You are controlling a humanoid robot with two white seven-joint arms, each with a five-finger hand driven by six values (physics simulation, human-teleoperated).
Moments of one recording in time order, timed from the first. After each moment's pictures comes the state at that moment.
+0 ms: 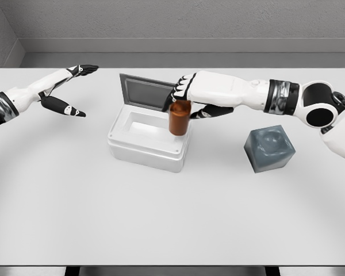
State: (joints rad) left arm -0.73 0.57 -0.52 -0.81 0.17 -0.61 -0.61; right arm -0.87 -0.63 0.87 -1.47 0.20 -0.61 0.37
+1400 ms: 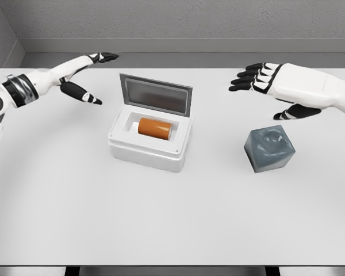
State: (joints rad) left arm -0.85 0.46 -0.52 -0.74 0.02 -0.61 -0.61; right arm -0.77 -1.08 0.78 -1.67 0.15 -0.61 0.26
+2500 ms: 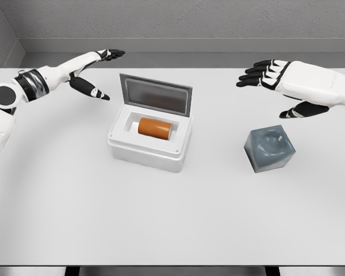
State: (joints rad) left arm -0.92 0.39 -0.53 -0.62 -0.01 -0.58 -0.61; right arm -0.73 -1.08 0.73 -1.66 0.13 -0.61 0.27
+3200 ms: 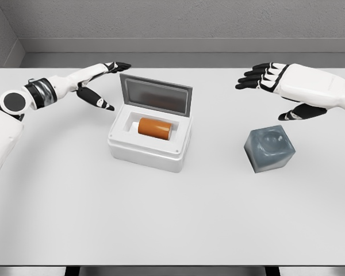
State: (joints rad) left arm -0.91 0.37 -0.57 -0.58 -0.01 -0.57 -0.61; right arm -0.72 -1.07 0.73 -1.65 0.13 -0.61 0.27
